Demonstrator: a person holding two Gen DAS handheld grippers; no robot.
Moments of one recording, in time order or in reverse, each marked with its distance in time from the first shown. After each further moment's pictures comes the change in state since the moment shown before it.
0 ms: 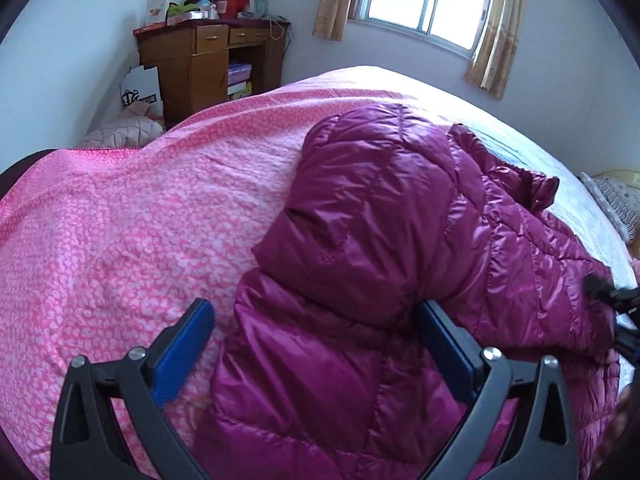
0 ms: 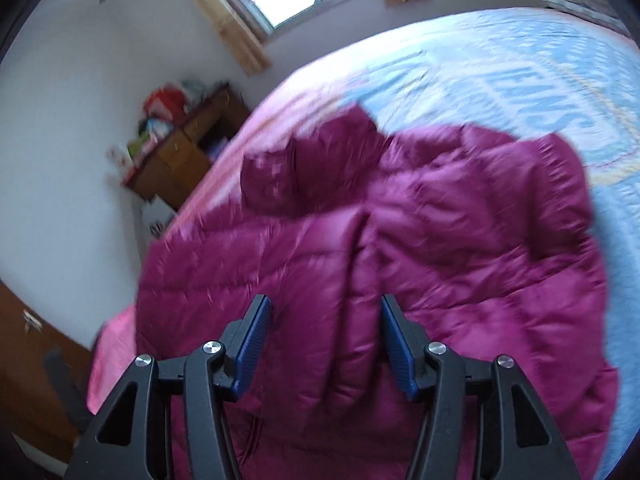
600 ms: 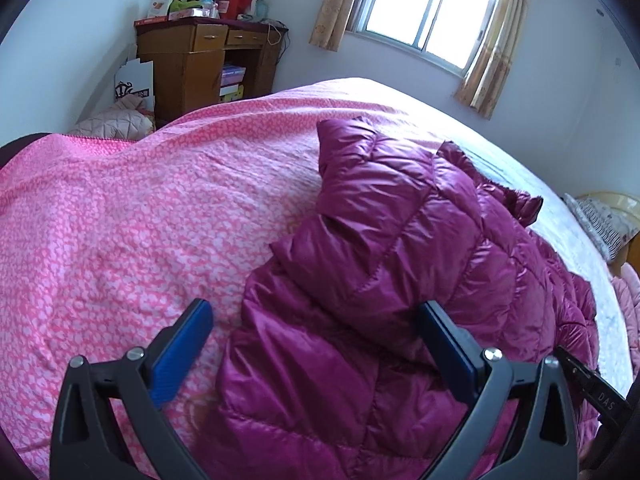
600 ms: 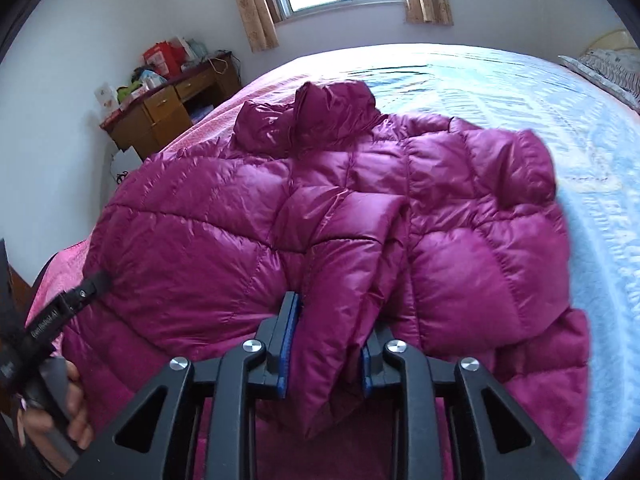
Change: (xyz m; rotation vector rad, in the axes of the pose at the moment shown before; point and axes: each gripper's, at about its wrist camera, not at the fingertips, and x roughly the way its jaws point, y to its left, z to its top) left arm -0.005 0.012 0.000 -0.051 -0.025 -0.073; right arm -0.012 0.013 -0.048 -0.207 -0.016 -0.167
